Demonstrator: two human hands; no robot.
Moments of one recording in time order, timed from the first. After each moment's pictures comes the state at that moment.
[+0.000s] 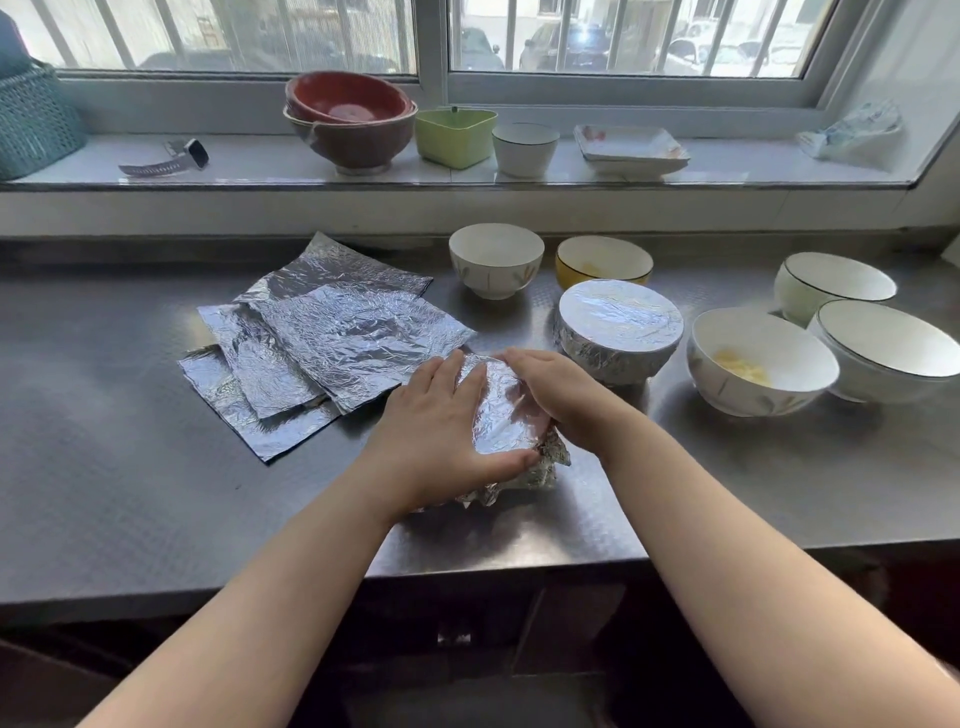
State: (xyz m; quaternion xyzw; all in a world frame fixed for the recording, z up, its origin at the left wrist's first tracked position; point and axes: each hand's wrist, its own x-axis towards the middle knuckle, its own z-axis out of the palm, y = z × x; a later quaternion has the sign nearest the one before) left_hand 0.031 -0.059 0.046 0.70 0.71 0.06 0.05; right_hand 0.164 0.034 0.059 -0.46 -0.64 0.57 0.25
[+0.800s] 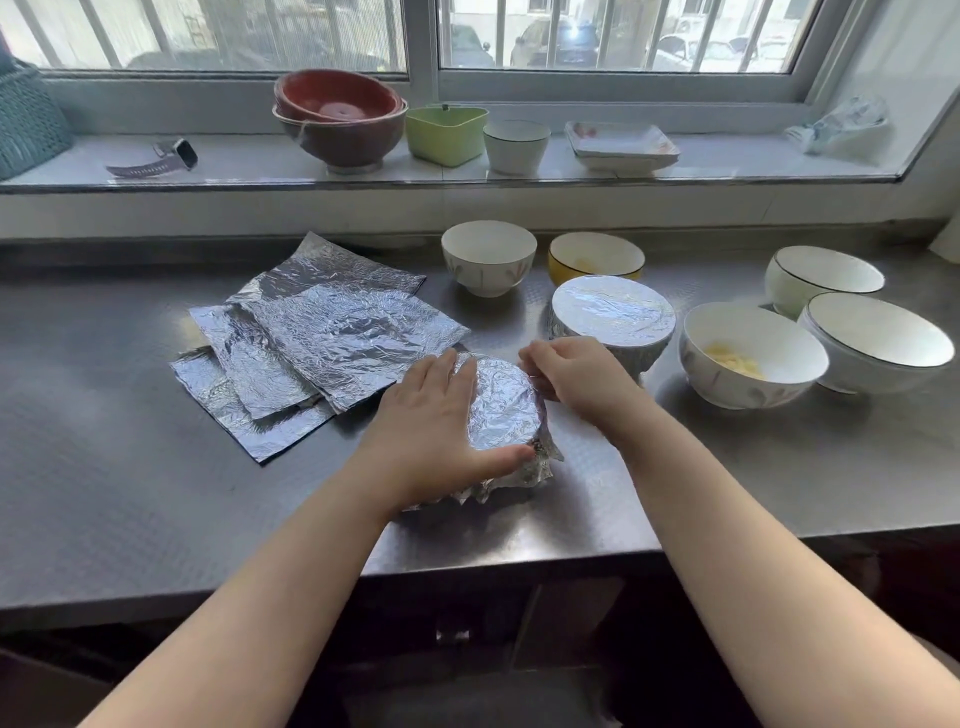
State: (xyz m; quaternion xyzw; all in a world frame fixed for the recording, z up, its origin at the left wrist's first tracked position) left_hand 0.029 -0.055 0.042 0.70 0.71 0.07 0.05; right_hand 0.191 0.034 0.068 -0.49 -0.72 0.40 0.29
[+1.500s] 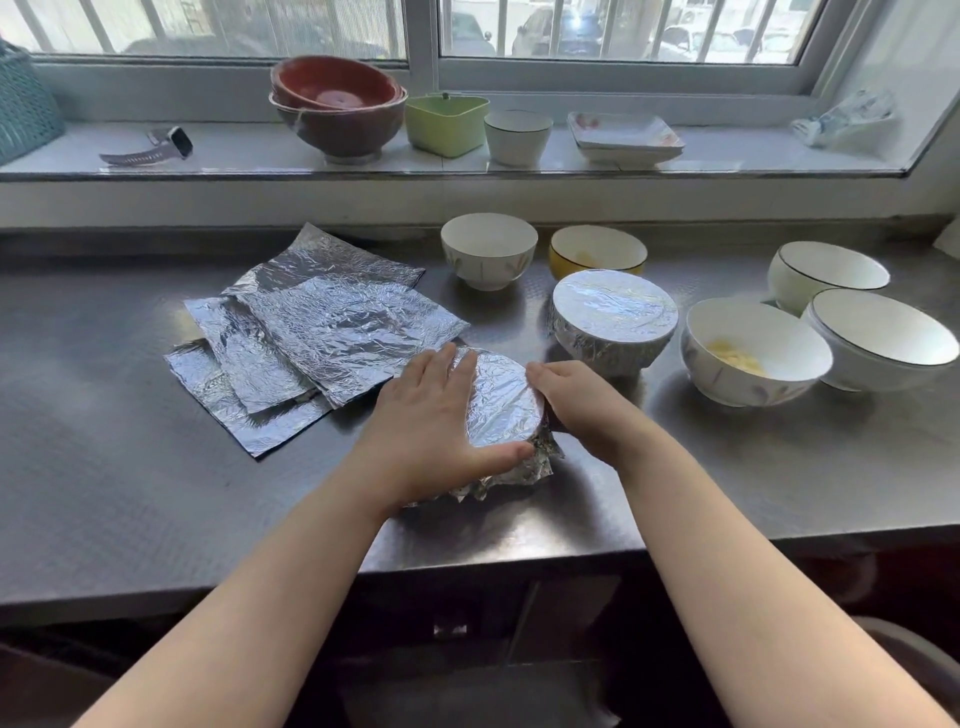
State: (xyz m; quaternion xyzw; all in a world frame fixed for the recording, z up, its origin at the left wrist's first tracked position) left_hand 0.031 -0.057 0.043 0.70 0.71 0.08 0.05; right_hand 0.190 0.031 0.042 -0.50 -0.64 0.53 0.24
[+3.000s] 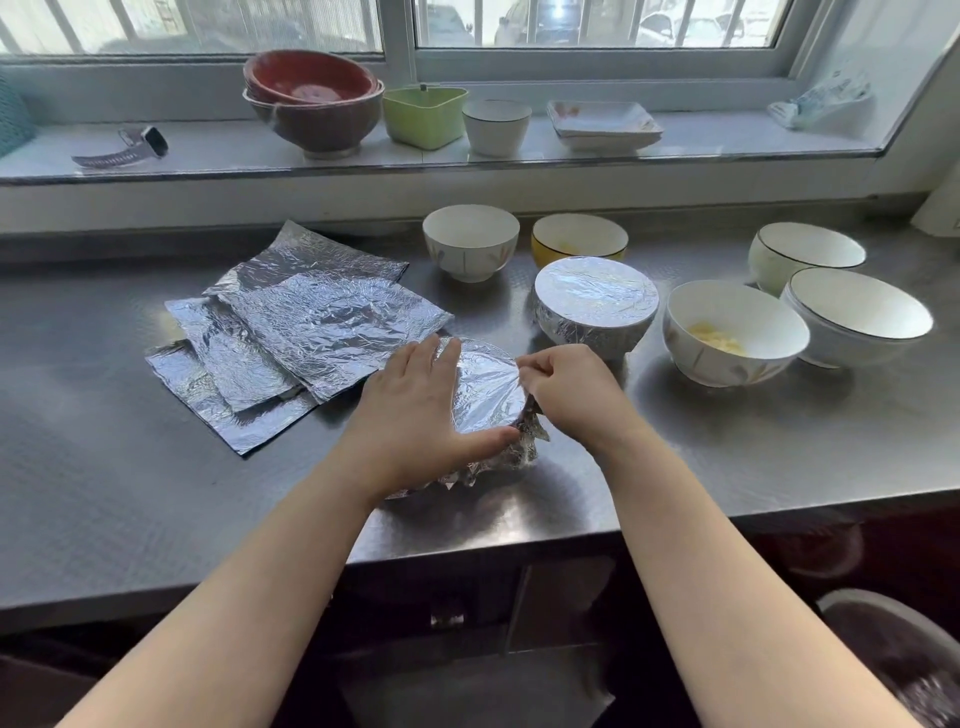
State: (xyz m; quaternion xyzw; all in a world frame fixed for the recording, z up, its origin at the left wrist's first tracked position) left_hand 0.033 -0.057 0.045 0.70 0.71 0.08 0.04; right_hand 0.199 0.009 0.057 -0.55 -0.72 0.34 0.26
